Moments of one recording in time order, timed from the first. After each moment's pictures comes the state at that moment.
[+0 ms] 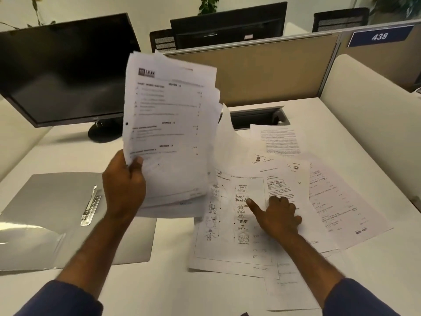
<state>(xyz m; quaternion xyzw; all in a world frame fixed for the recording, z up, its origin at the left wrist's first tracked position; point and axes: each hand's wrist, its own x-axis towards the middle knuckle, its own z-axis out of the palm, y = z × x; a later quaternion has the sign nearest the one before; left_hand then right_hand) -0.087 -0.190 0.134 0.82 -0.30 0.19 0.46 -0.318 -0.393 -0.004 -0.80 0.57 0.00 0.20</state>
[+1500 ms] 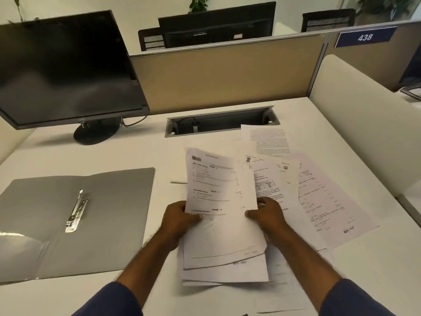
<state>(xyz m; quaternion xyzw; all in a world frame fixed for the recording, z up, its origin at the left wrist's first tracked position) -0.148 -0.236 0.027 0.78 -0.16 -0.37 0.48 -0.323 -0.395 0.014 -0.58 0.51 -0.18 0.60</state>
